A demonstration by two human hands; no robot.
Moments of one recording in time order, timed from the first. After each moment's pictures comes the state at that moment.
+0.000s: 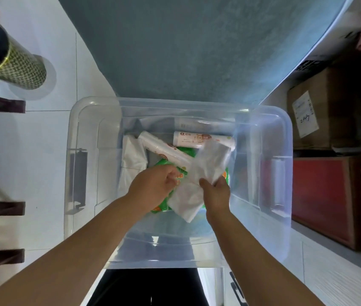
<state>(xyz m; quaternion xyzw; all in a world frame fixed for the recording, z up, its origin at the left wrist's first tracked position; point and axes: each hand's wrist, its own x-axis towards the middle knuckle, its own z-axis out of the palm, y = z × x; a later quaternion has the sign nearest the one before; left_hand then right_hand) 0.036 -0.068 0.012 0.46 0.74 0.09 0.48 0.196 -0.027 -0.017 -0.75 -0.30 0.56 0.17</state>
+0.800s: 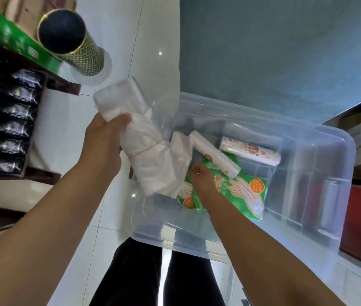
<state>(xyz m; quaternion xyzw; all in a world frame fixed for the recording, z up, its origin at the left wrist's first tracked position) -0.125 -0.122 0.096 -0.04 0.70 0.60 0.39 0.069 -0.065 -0.048 -0.62 -0.51 0.60 -0.01</state>
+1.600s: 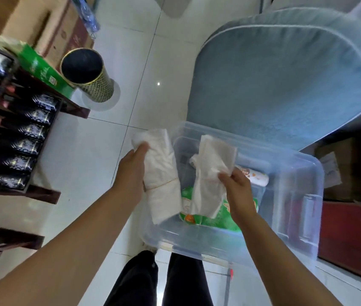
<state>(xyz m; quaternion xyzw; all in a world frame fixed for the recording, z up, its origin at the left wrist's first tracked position) -0.107 -0.141 0.116 -0.10 0.72 0.53 0.44 0.099 -0.038 0.085 -0.56 -0.49 0.63 0.21</state>
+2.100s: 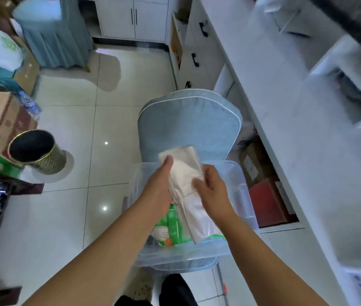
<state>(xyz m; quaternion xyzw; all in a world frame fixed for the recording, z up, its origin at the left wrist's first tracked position) -0.014 -0.110 0.273 0.04 0.49 0.56 0.67 0.116 -0.089 0.269 -0.53 -0.63 0.47 0.31</state>
